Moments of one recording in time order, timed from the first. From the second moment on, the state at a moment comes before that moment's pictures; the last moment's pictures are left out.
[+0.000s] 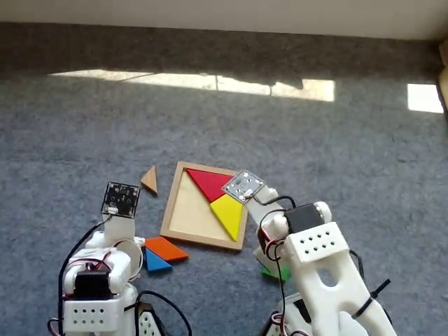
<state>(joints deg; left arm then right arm) -6.7 -102.5 96.0 76.4 -4.6 -25.6 -43.6 58.8 79.1 29.8</state>
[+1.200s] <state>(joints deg) -6.7 -102.5 96.0 76.4 -4.6 -23.9 -45.7 79.1 60.3 38.3</state>
